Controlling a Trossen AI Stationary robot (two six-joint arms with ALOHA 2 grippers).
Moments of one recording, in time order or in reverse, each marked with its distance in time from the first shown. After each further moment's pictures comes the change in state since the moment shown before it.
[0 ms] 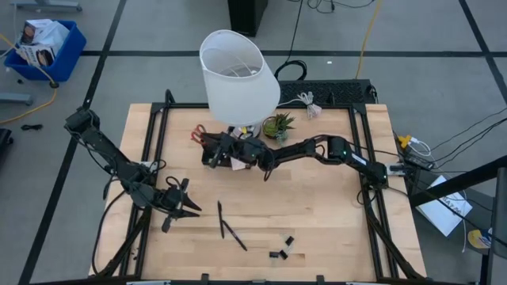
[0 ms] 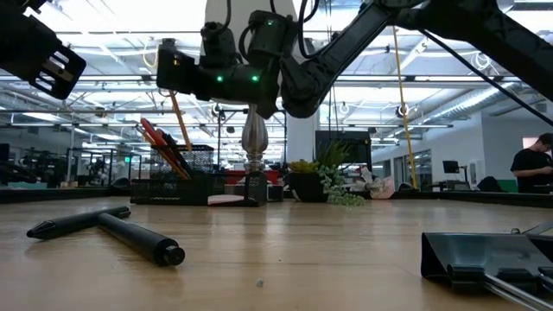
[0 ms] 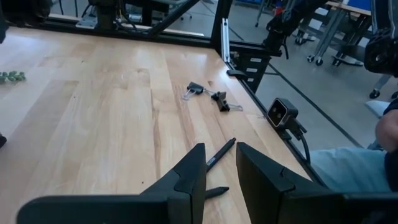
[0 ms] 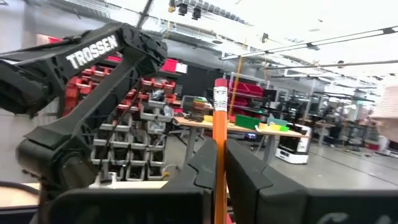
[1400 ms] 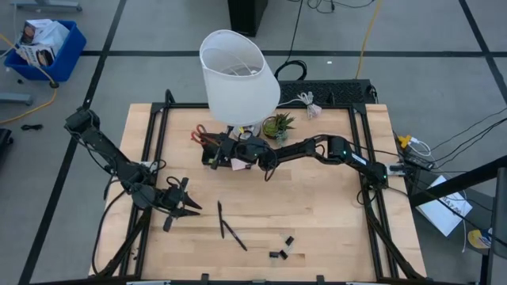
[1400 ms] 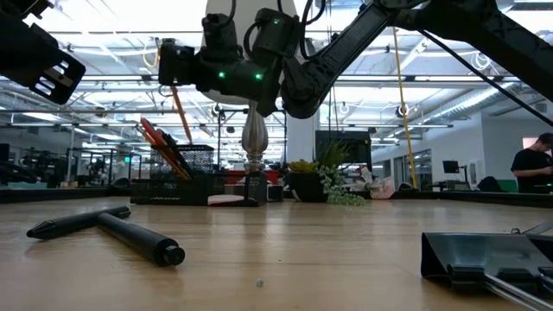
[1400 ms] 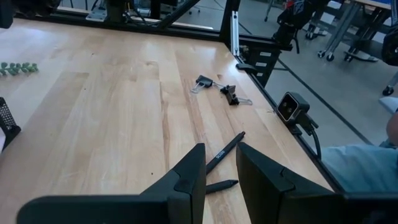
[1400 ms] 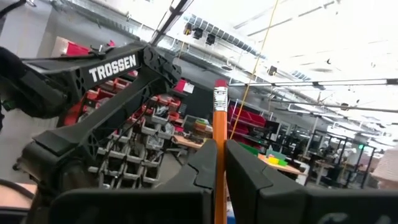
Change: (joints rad) left arm 0.000 0.000 0.000 -0.039 -0.026 -0.020; right arm -0.004 0.000 0.000 0.087 -0.095 -0.145
